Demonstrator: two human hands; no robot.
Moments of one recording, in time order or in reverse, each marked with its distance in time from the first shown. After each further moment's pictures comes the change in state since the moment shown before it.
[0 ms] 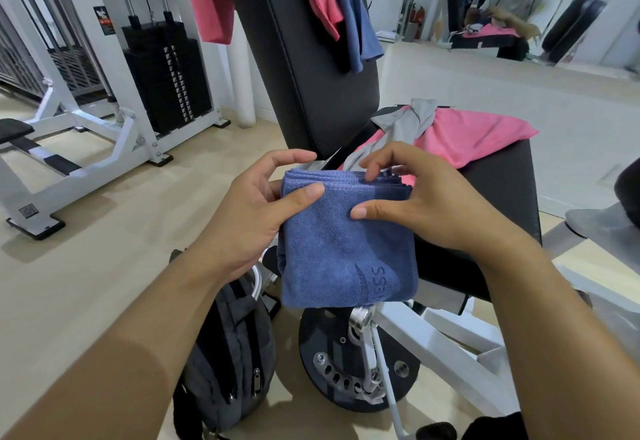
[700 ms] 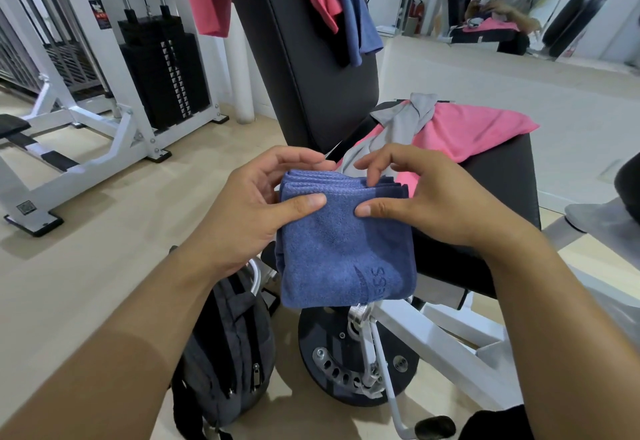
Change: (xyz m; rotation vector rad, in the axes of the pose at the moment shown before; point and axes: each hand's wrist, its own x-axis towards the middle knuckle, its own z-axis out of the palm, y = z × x) left_hand -0.001 -0.001 -0.007 0.129 -0.121 0.170; right_hand -0.004 -0.003 -0.006 -0.012 -0.071 0.008
